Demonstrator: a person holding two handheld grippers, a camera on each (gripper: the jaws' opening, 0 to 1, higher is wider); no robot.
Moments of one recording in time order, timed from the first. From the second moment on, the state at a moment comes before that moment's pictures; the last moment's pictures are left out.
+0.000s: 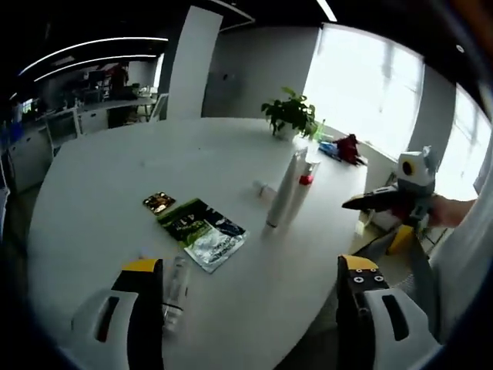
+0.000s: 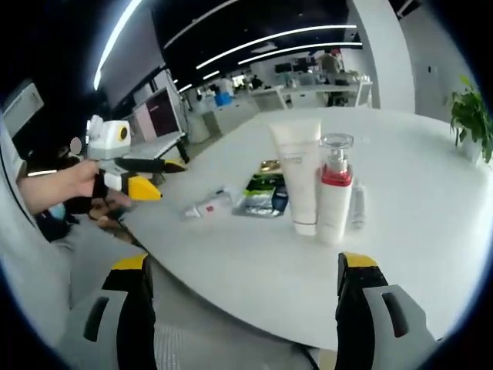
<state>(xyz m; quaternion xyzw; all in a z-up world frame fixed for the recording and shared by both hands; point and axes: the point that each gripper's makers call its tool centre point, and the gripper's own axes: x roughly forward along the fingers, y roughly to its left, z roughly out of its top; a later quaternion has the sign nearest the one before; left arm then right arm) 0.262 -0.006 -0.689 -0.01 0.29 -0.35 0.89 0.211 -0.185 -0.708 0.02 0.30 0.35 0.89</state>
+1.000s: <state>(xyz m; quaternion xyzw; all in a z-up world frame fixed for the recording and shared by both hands) 0.195 0.044 -0.696 -0.07 0.29 -0.26 0.92 0.204 -0.185 -0.719 -0.03 0.31 0.36 0.88</state>
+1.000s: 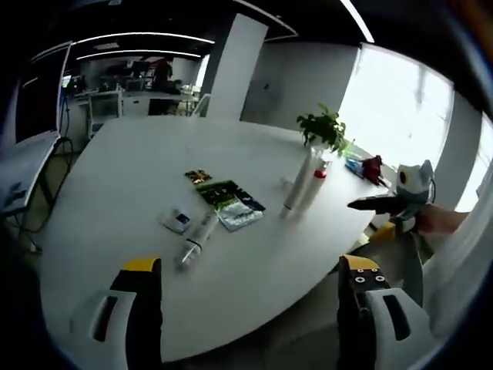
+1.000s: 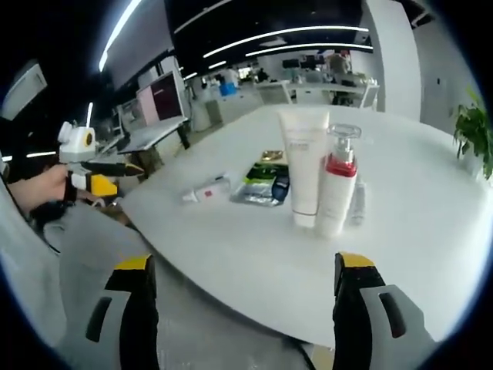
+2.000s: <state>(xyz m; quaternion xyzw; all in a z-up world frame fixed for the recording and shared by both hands) 0.192 0.048 -0.700 -0.08 0.26 -0.26 0.93 0.200 -0.167 -0.733 -0.10 0.33 0.41 0.84</state>
